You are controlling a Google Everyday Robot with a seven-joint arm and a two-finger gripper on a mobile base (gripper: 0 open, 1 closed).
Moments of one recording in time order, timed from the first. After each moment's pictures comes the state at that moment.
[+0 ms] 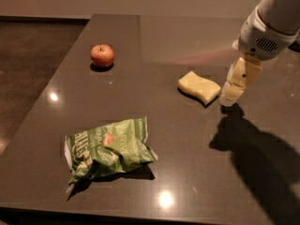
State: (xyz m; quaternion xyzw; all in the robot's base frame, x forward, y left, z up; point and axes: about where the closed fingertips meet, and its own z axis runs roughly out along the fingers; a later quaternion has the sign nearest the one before) arm 0.515 -0.197 0.941 -0.55 0.82 0.01 0.17
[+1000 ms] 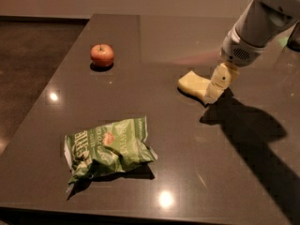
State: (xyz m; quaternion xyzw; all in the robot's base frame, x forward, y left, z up) arm 0.575 -0.191 0.887 -0.53 0.83 0.02 0.17
